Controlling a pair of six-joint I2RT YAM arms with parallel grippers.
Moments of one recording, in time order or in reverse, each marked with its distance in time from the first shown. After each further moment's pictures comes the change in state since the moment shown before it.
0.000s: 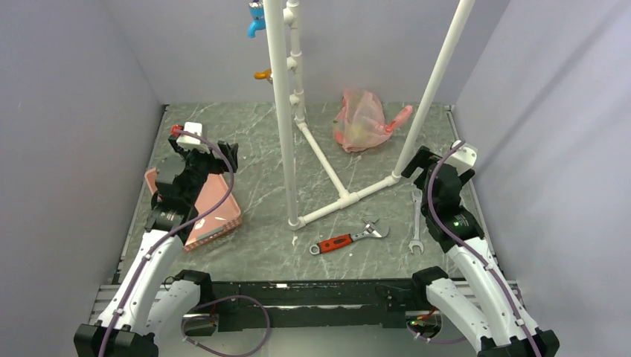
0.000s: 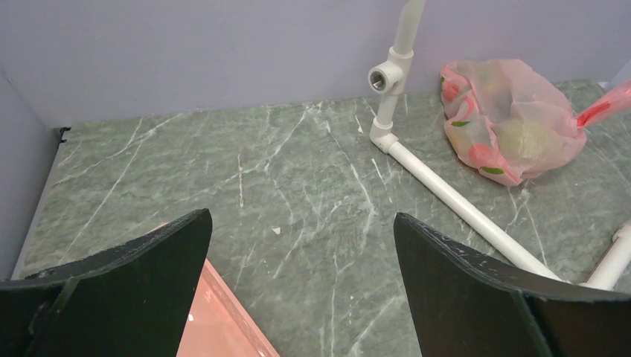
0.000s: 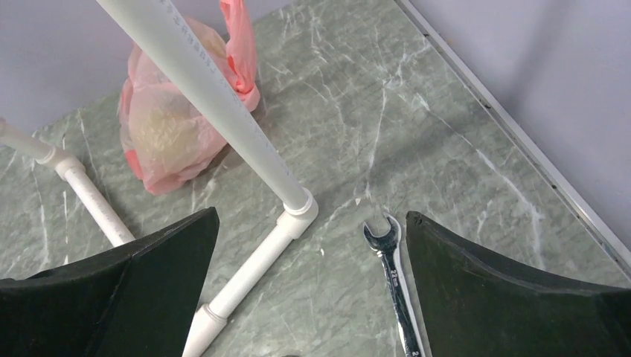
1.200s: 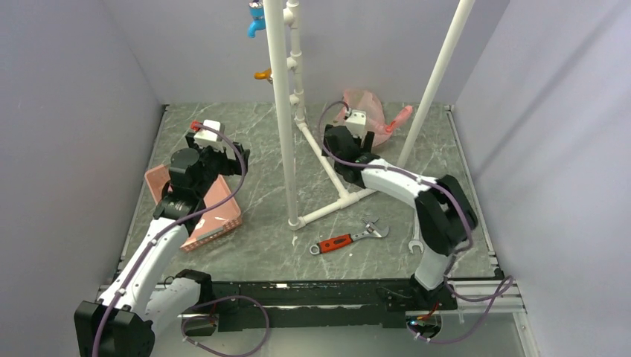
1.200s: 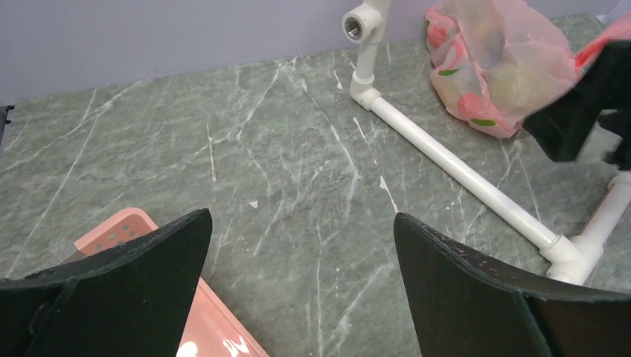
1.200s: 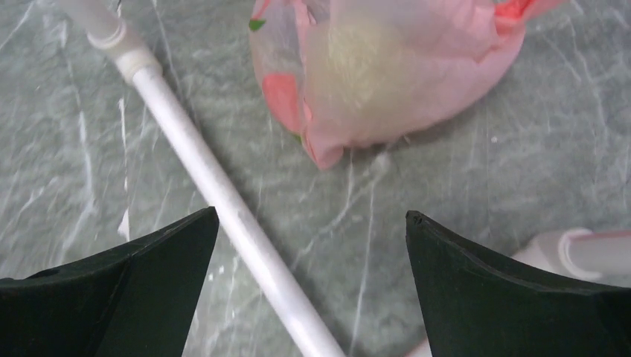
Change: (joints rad) left arm -0.059 0.101 0.026 -0.046 0.017 0.027; right arm 0.355 0.955 0.412 0.273 0.080 0.069
